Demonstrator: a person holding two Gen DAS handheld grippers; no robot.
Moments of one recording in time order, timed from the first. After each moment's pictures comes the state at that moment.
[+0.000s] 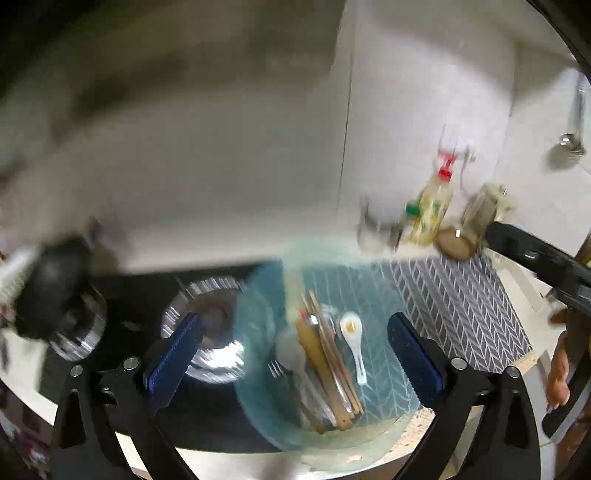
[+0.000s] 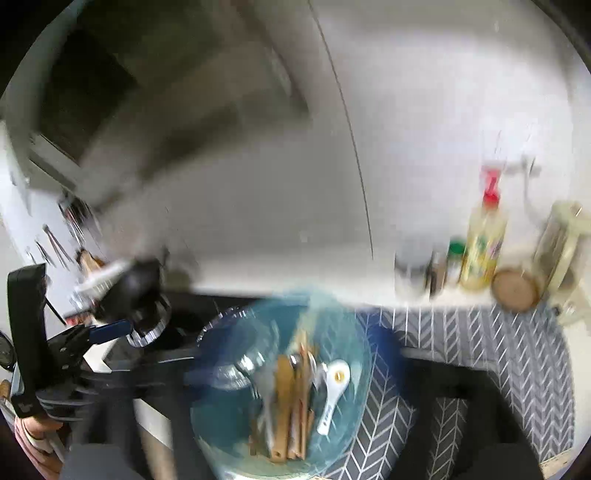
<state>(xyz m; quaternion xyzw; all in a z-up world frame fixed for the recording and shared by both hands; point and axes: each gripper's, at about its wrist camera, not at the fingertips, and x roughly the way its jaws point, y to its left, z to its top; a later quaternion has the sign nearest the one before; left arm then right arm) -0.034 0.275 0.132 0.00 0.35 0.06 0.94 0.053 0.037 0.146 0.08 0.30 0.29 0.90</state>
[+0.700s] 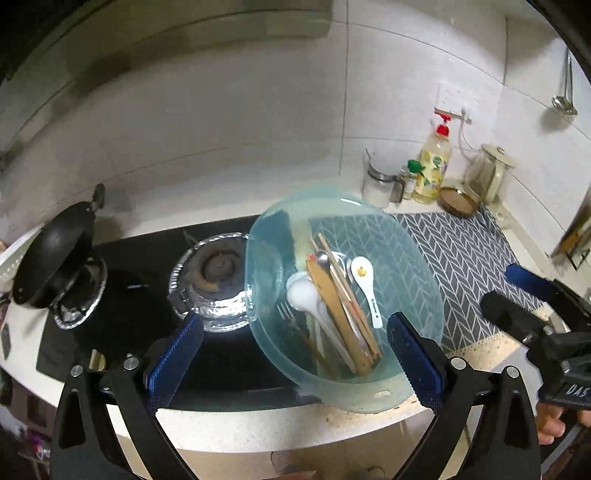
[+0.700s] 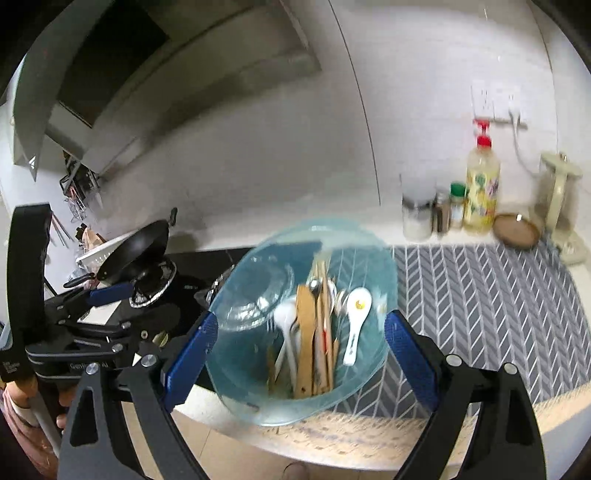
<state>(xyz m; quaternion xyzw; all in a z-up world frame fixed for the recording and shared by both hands) -0.070 0.288 0.056 0.00 0.40 0.04 0.92 -0.032 0.056 0.059 0.07 0.36 0.28 0.89</state>
